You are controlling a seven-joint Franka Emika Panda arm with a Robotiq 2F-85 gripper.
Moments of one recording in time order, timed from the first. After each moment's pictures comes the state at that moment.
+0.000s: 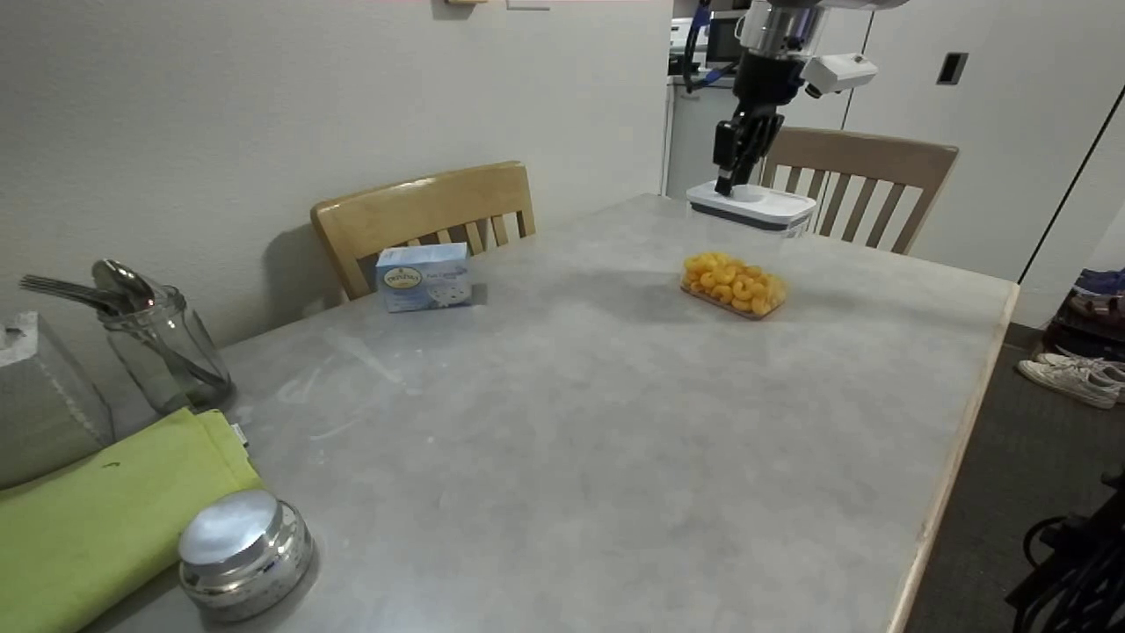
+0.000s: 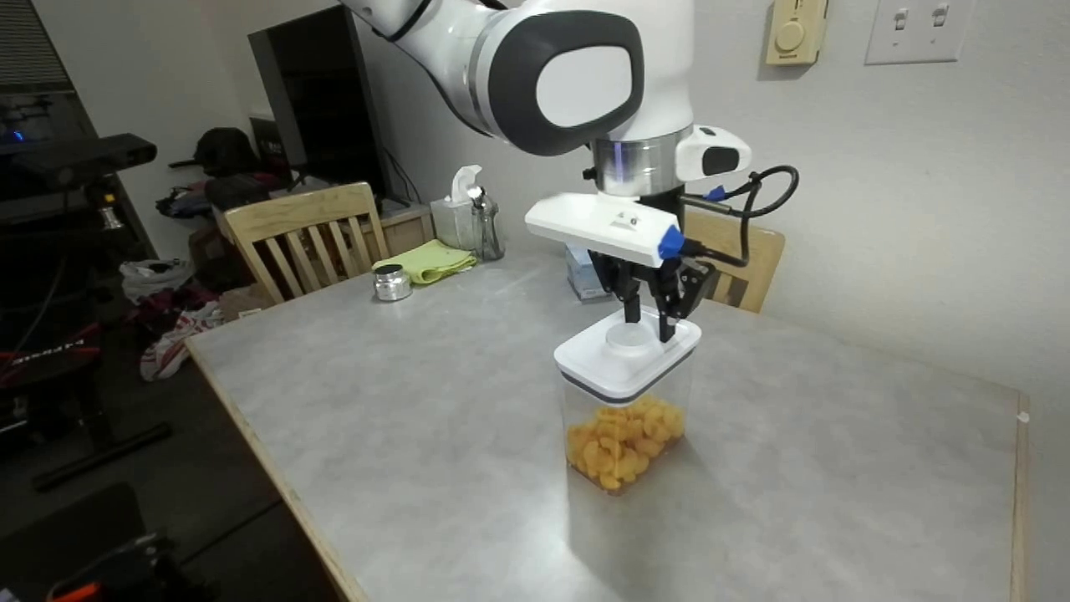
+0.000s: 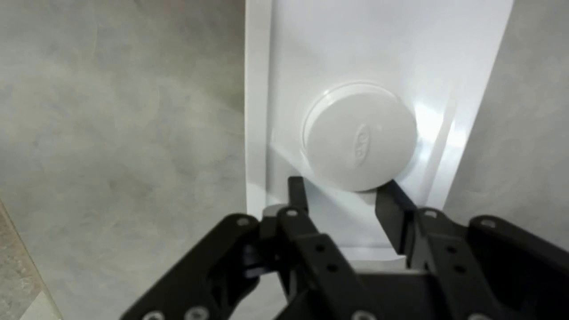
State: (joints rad) arm -0.27 0.48 -0.06 -1.77 0.11 2.42 -0.39
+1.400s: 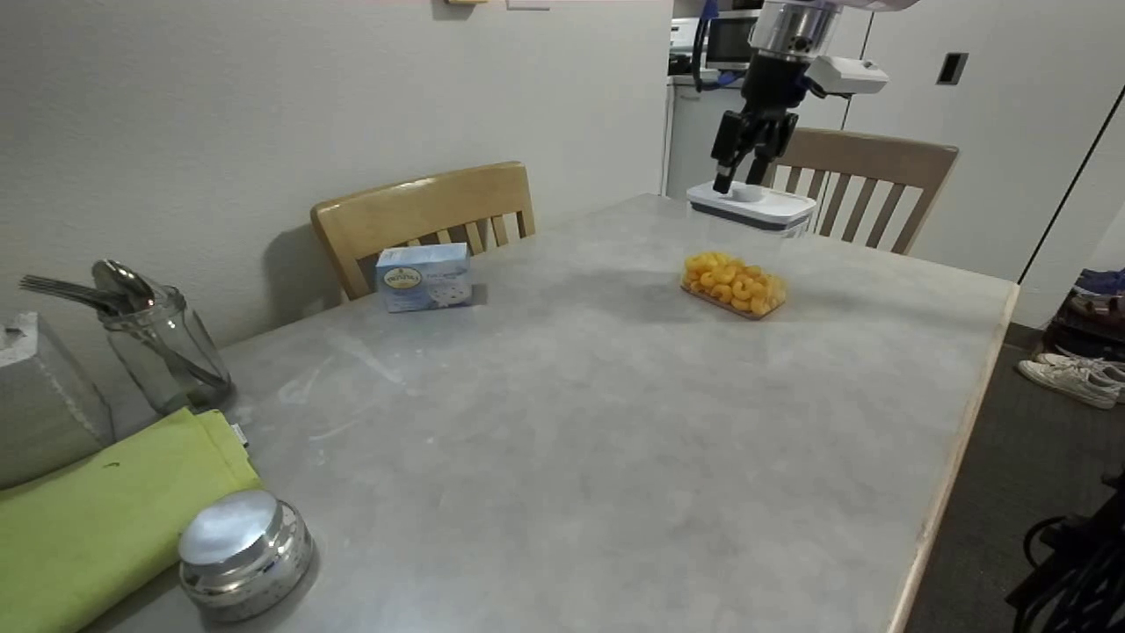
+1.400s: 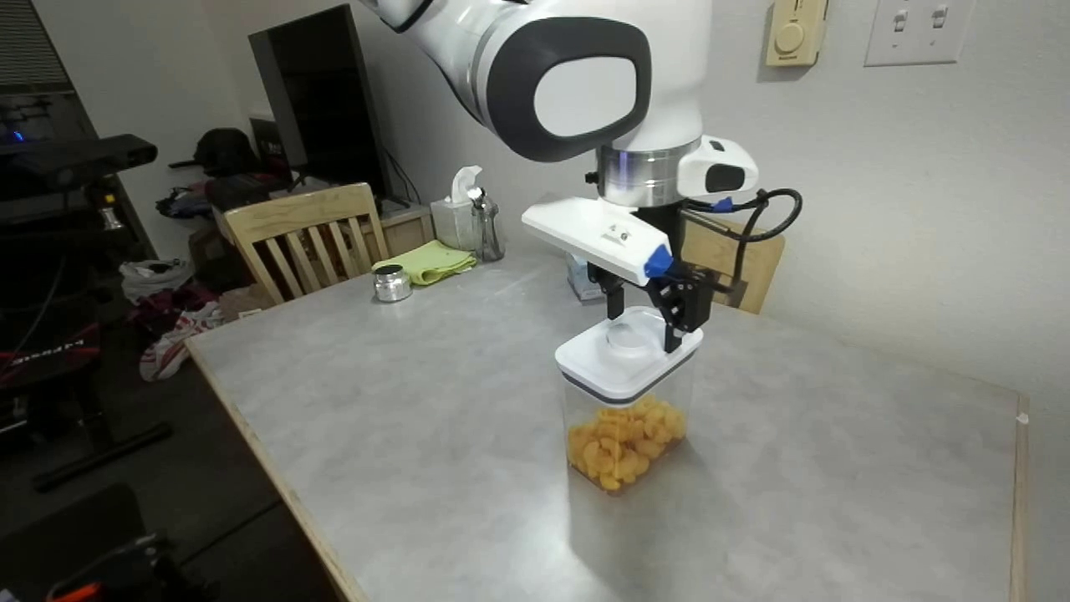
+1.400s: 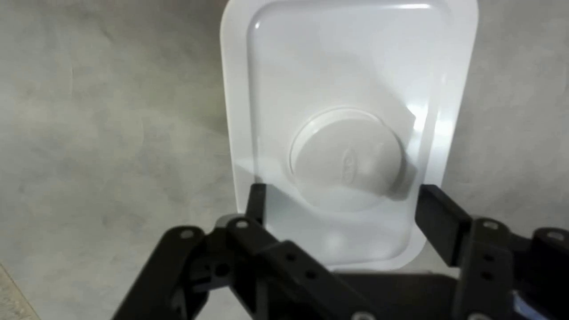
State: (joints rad) arm -0.29 0.48 -0.06 -1.78 0.20 2.39 -0.37
